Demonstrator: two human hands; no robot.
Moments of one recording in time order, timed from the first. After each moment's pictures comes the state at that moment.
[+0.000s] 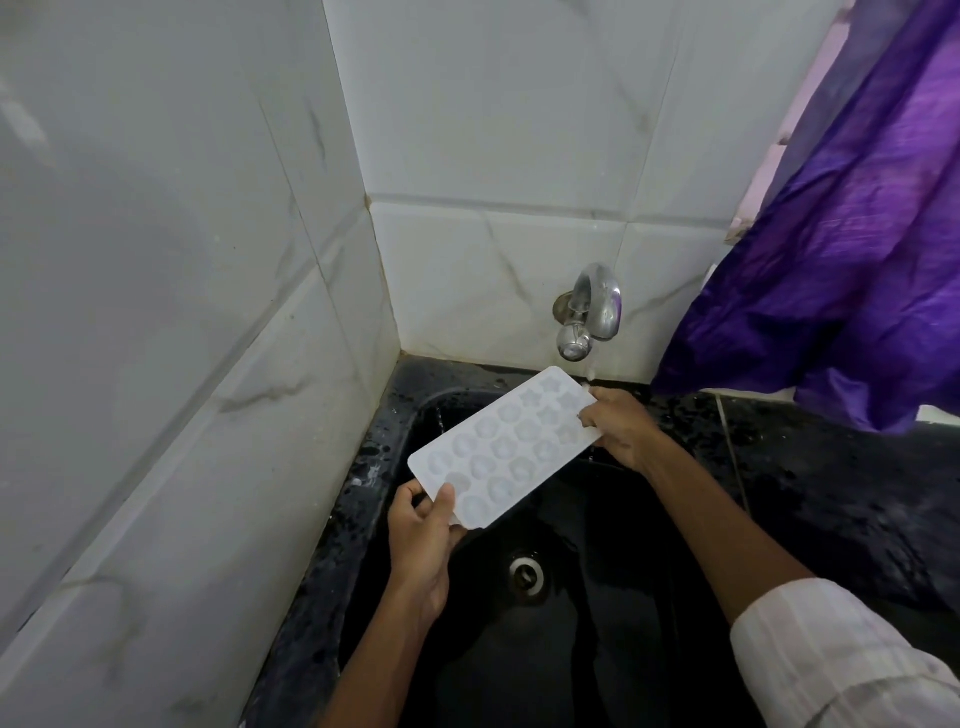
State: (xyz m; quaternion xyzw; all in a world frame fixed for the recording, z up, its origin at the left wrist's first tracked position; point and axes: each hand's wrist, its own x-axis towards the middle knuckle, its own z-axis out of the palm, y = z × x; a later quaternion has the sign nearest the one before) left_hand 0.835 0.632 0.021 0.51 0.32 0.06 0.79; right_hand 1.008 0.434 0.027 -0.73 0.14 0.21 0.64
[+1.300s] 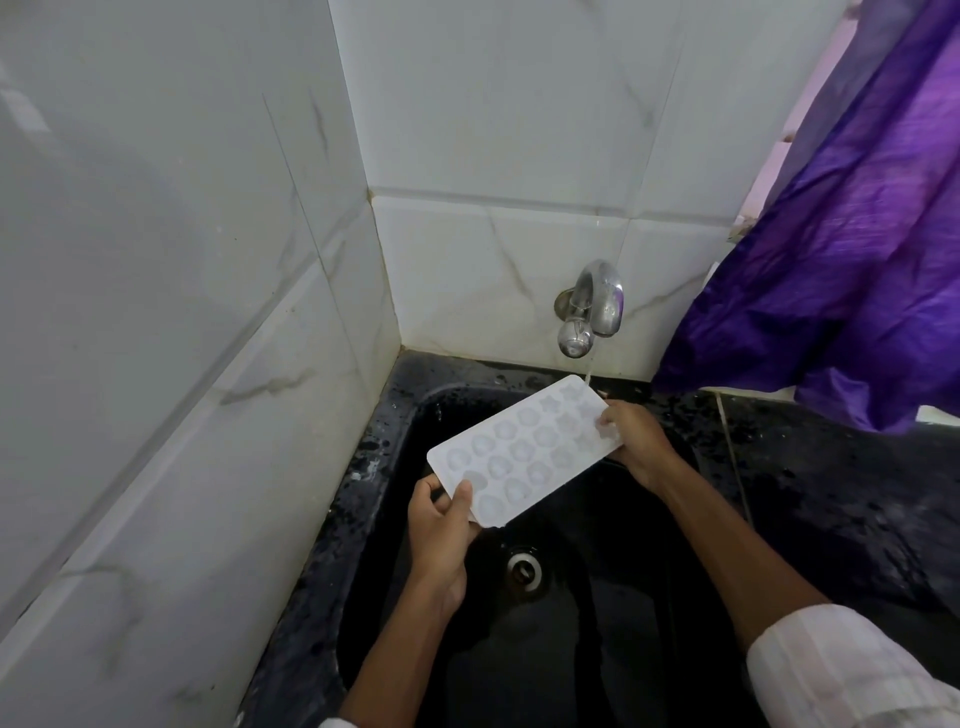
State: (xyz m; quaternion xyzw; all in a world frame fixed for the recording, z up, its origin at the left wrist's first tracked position) left_hand 0.839 0.614 0.013 0.53 0.32 0.05 0.78; right_hand 0.993 0.416 0.014 -0.73 0.19 0.18 0.64
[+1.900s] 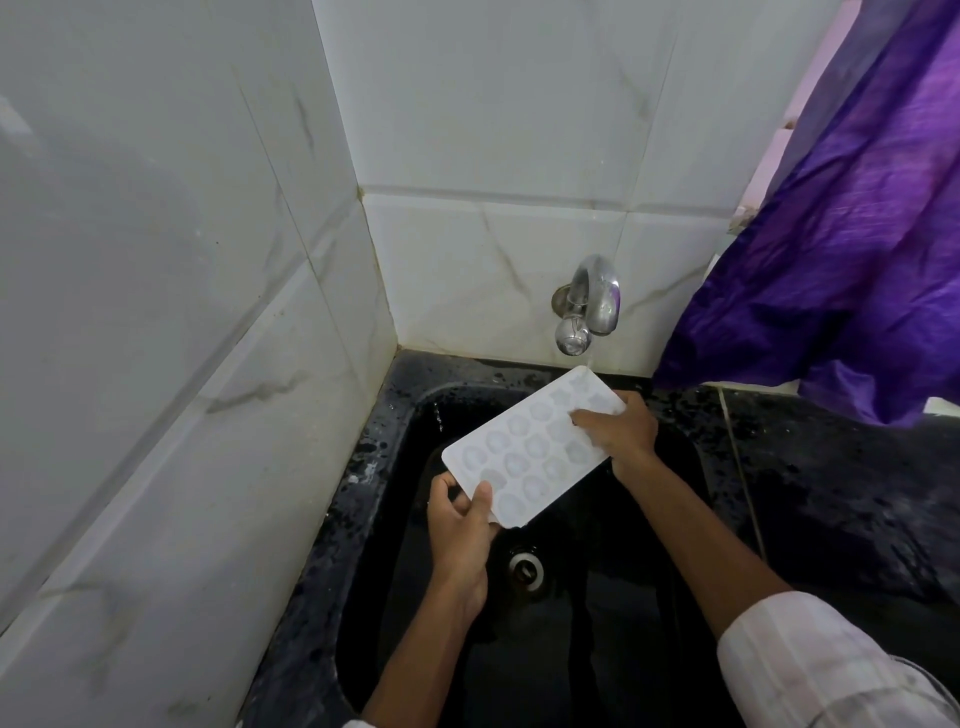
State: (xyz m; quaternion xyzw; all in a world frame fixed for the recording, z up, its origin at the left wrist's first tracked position) left_hand 0.846 0.594 0.012 0.53 0.30 0.04 0.79; right_hand 0.995 0.435 0.004 -0.78 0.24 0.04 0.57
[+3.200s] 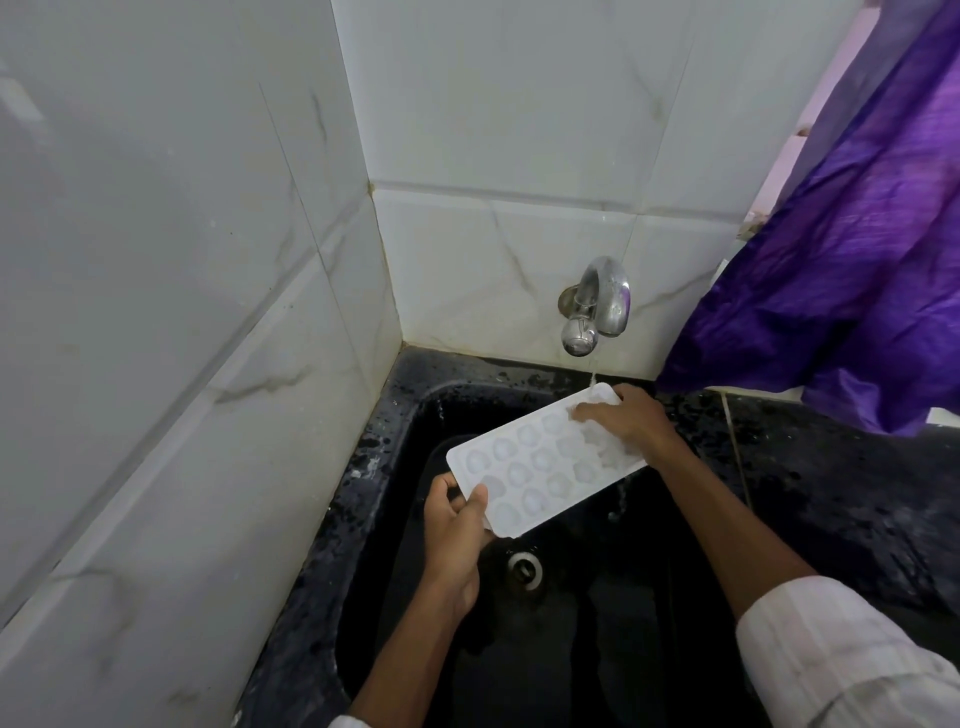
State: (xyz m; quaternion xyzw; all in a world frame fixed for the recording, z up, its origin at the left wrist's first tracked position) left_hand 0.843 0.604 0.012 0.56 0.31 0.01 0.77; right_hand 1.008 0.419 0.032 -0.91 0.12 0.15 0.37
